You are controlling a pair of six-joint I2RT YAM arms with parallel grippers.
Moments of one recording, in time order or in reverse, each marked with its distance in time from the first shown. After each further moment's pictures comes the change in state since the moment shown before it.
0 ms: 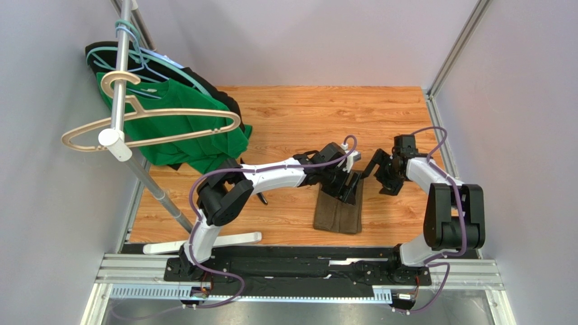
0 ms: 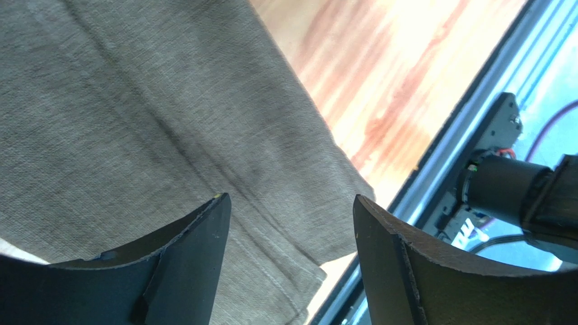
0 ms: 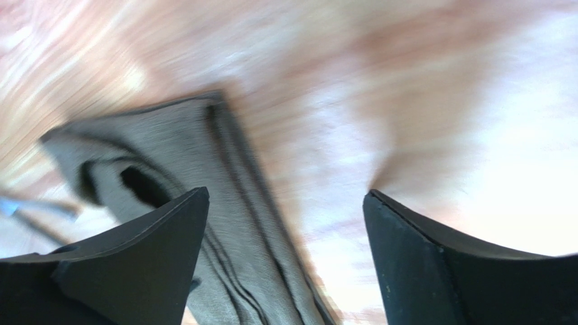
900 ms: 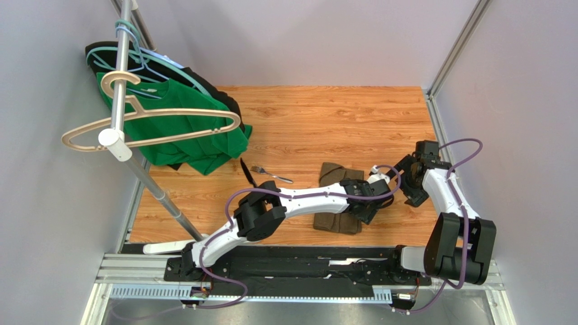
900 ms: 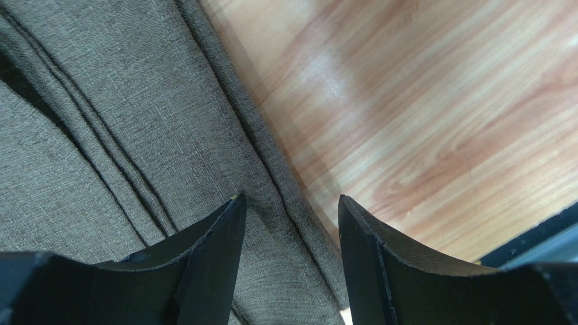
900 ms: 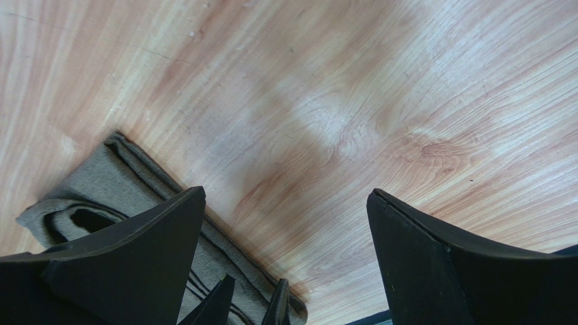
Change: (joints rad) left arm -0.272 0.305 0.508 -0.430 -0.595 -0.104; right arm -0.152 -0.225 -0.015 -0.233 0.262 0.113
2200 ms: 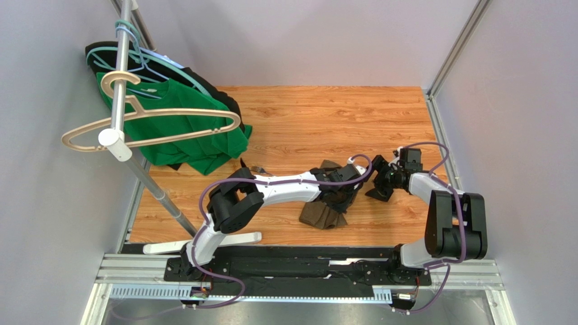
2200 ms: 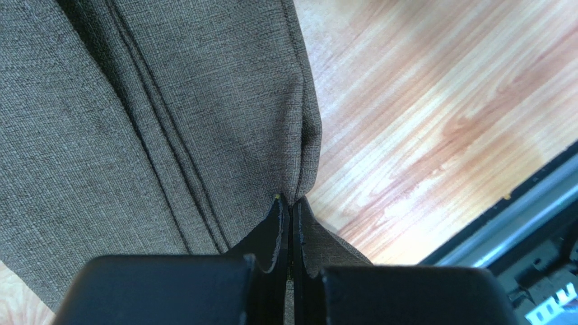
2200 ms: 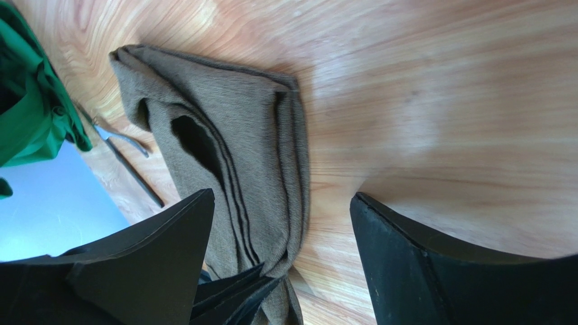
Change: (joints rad) left arm 0.120 -0.241 -0.417 0.227 0.222 0.058; right arm 0.086 0.158 -0.168 0.440 -0.562 -0.064
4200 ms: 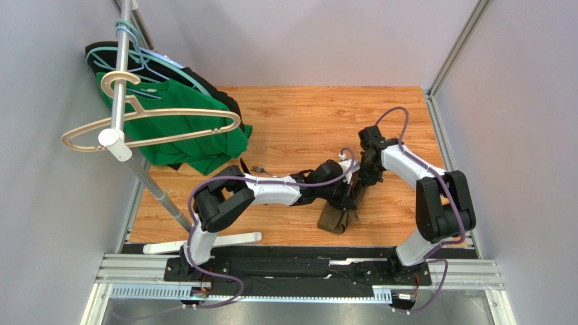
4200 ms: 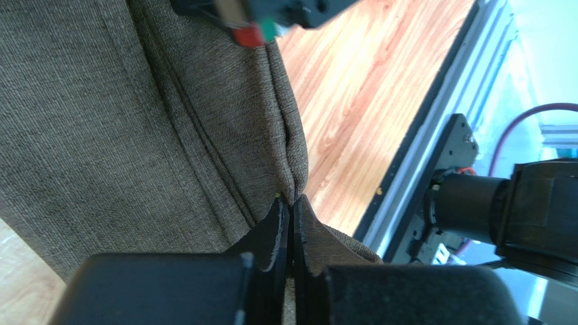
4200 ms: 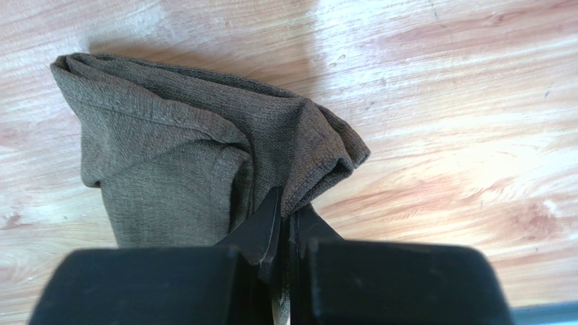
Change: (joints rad) left arm 0.073 -0.124 -0.348 0.634 0.319 -0.103; right arm 0.351 0.148 0.369 -0.441 0.667 -0.132
